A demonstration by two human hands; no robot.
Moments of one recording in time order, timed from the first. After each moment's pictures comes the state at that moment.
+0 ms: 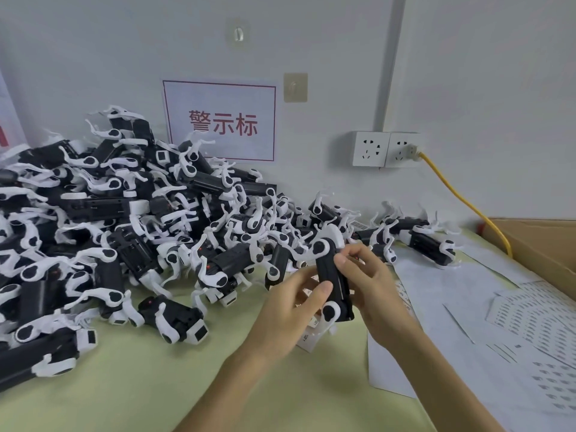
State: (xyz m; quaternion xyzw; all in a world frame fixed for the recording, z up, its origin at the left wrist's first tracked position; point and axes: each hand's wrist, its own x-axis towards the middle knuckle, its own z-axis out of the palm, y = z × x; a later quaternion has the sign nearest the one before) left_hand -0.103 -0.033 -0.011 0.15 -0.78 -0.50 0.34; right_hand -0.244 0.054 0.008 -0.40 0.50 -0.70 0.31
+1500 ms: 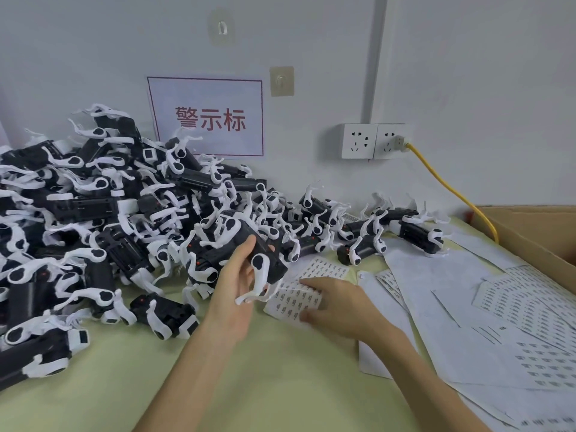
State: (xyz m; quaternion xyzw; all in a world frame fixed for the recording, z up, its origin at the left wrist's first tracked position) left_hand -0.081 -0.066 0.004 0.17 -0.51 -0.76 0.37; right_hand -0.259 0.033 -0.036 -0.55 0.80 -0.23 0.08
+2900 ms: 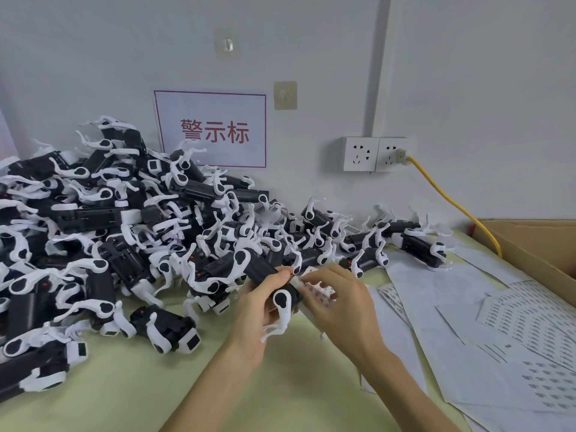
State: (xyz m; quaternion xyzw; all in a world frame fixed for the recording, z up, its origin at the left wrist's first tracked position) left_hand -0.096 -0.037 0.002 0.24 -0.43 -0.79 0.37; right_hand -0.228 0.041 -0.019 -0.51 0.68 -0.51 -0.09
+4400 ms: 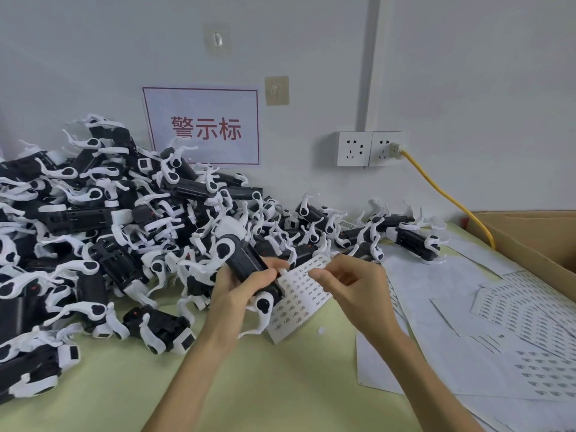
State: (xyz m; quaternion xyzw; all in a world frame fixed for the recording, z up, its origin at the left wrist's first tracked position) left_hand -0.075 -0.054 0.007 0.19 -0.62 -0.65 0.41; right_hand -0.251 0.052 -0.003 -0.50 0.62 -0.61 0.00
